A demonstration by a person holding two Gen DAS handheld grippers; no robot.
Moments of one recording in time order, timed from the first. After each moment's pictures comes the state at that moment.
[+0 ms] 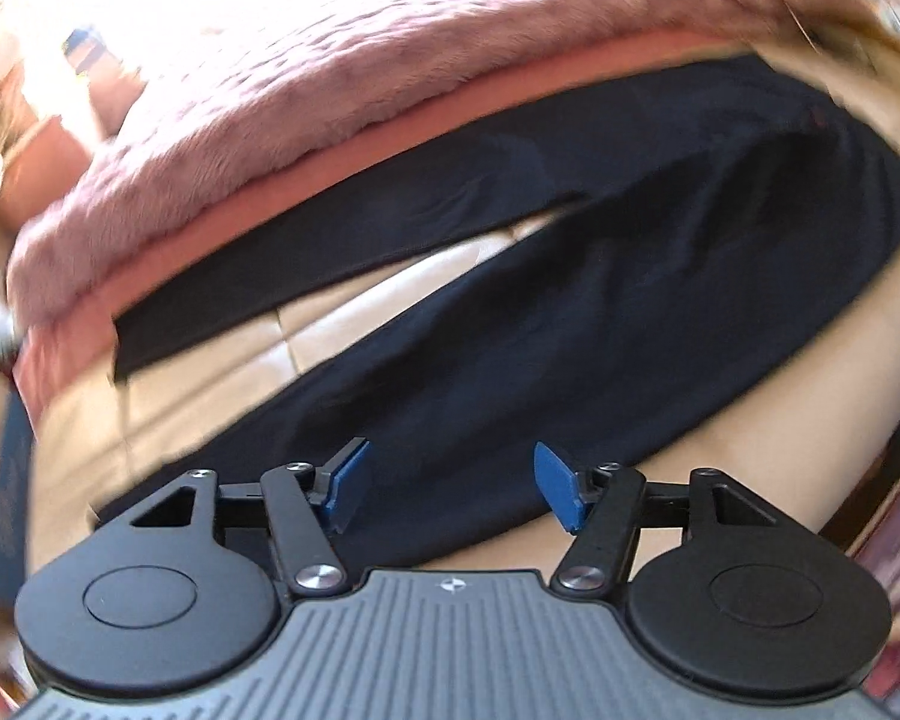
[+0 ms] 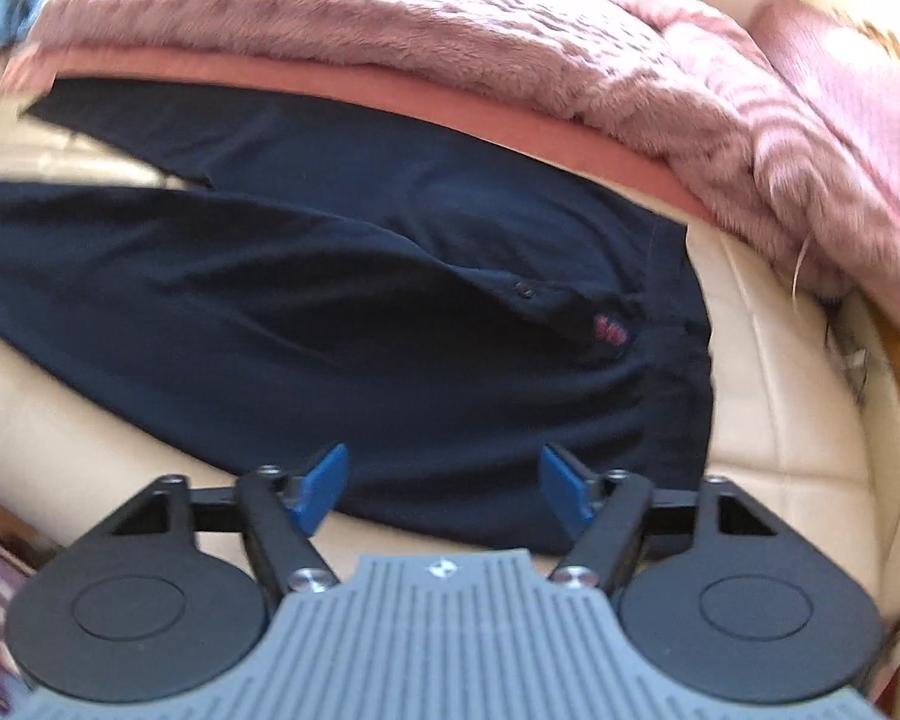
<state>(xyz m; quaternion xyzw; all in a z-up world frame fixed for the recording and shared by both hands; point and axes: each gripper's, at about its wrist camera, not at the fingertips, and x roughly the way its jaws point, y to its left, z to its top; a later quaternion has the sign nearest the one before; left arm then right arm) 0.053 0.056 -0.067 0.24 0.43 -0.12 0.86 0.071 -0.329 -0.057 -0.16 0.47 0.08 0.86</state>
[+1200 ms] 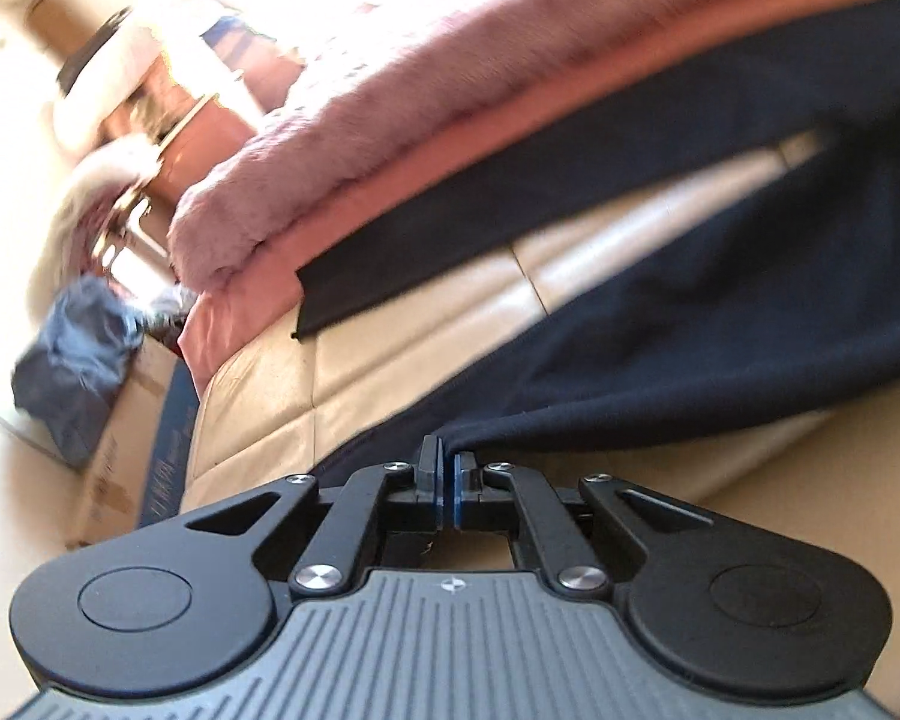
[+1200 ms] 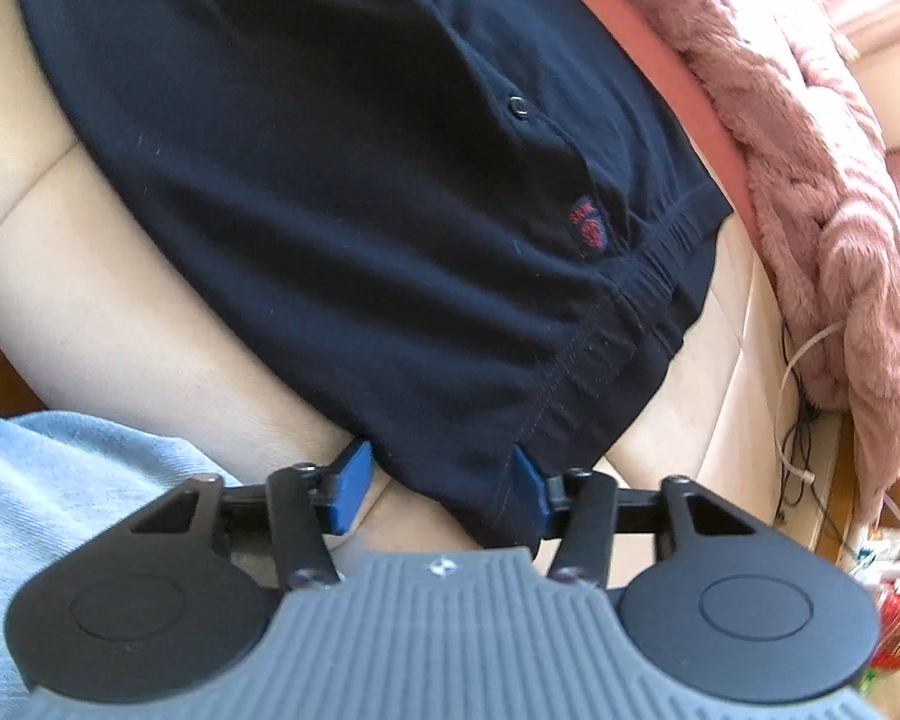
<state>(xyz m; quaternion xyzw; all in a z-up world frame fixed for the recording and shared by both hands) 0.099 0.109 -0.090 0.27 0.41 0.08 0.87 0.097 -0.389 -0.131 -0.41 0.53 0.16 0.73</state>
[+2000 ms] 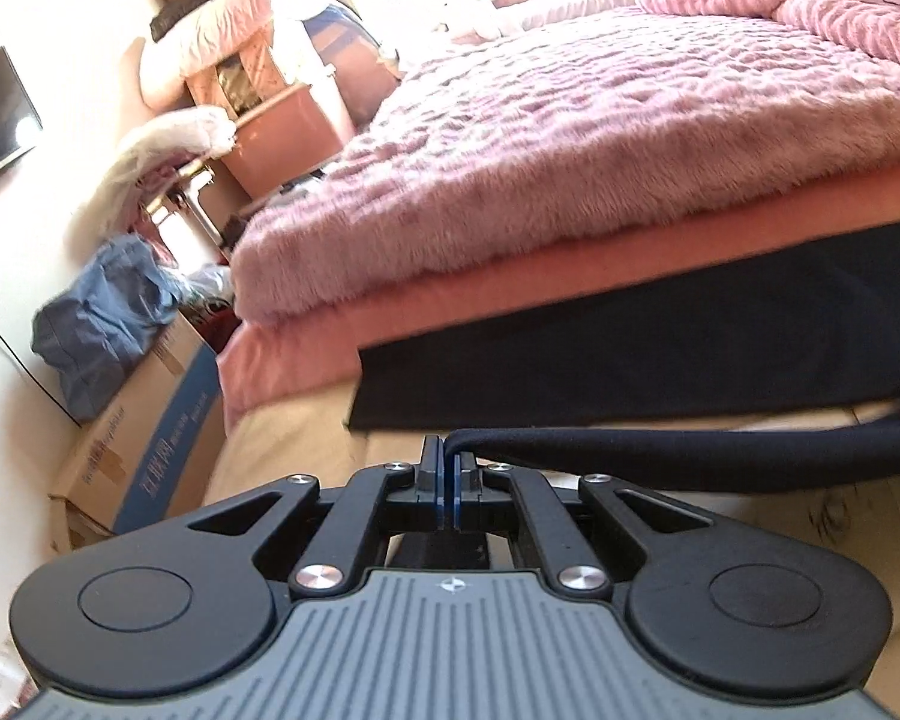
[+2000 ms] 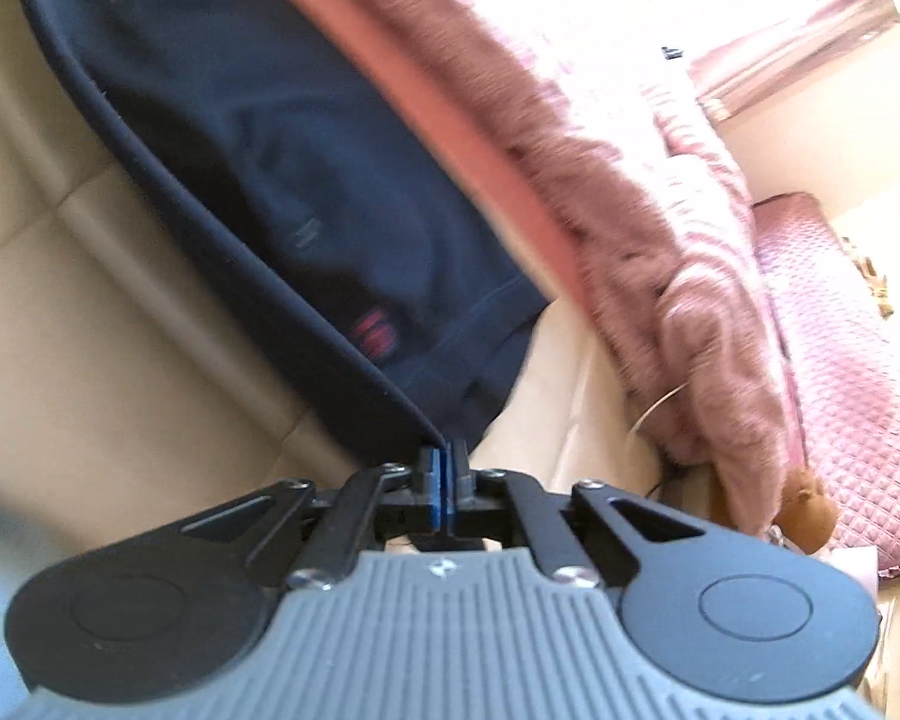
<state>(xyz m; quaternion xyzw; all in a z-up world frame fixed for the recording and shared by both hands) 0.170 0.109 -0.019 0.18 0.37 0.14 0.90 0.132 -0.420 -0.070 -0.41 0.39 0.08 0.82</state>
